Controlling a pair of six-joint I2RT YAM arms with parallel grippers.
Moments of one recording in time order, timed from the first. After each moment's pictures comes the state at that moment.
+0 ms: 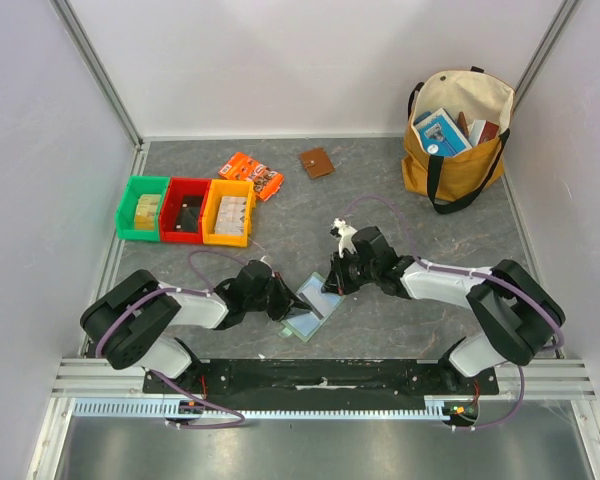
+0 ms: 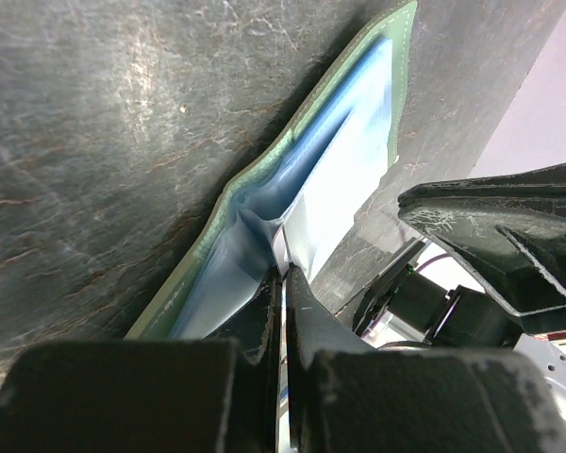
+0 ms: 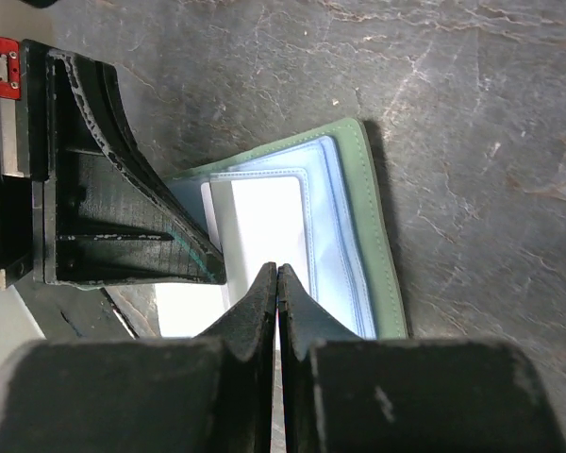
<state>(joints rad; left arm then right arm) -0.76 1.48 0.33 0.43 0.28 -1.33 0.69 1.50 0.65 0.10 -0.37 0.43</state>
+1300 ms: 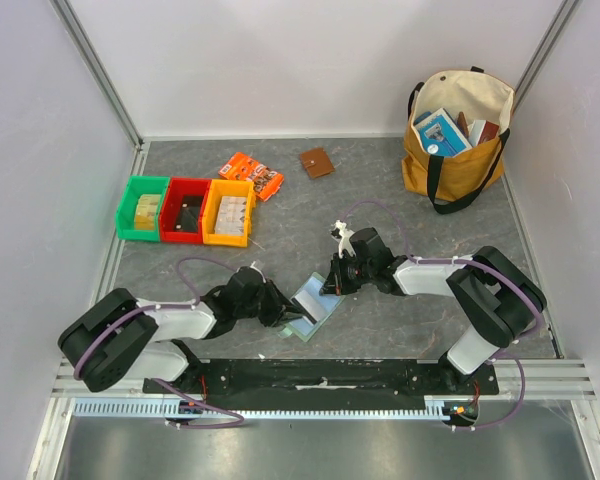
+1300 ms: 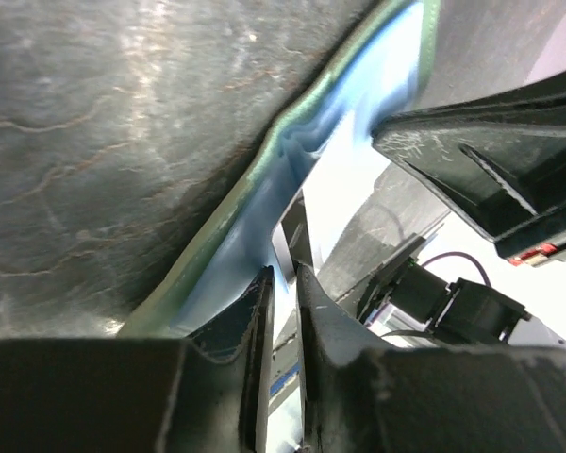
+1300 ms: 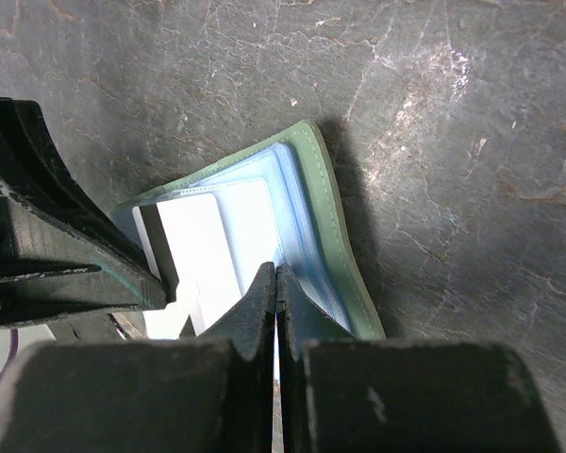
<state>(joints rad) -0.76 1.31 0.26 0.36 0.26 -1.36 0.66 1.63 0.65 0.19 -0.41 0.51</state>
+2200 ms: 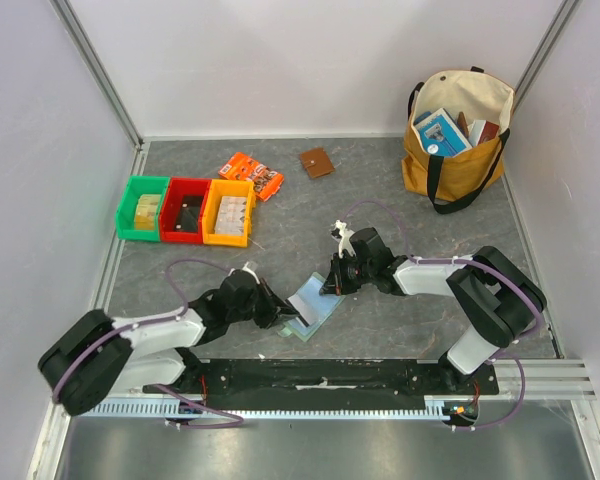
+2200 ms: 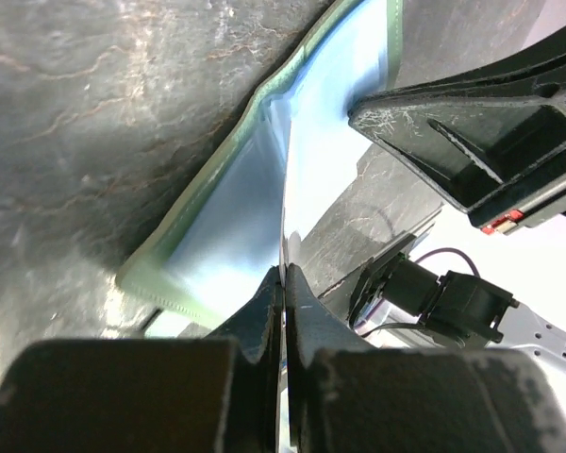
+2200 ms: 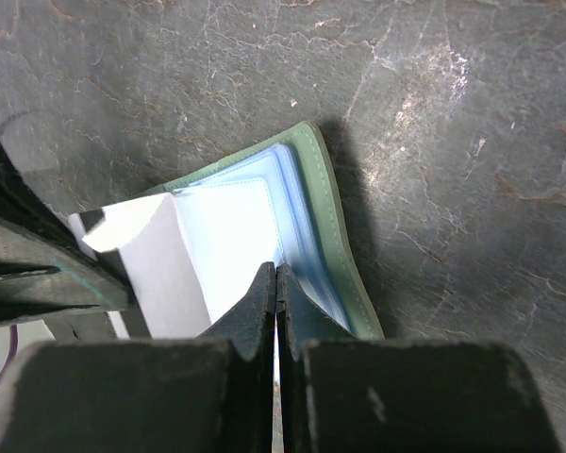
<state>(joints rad) -0.77 1.20 0.23 0.30 0.22 -1.36 0.66 1.63 0.65 0.19 -0.41 0.51</state>
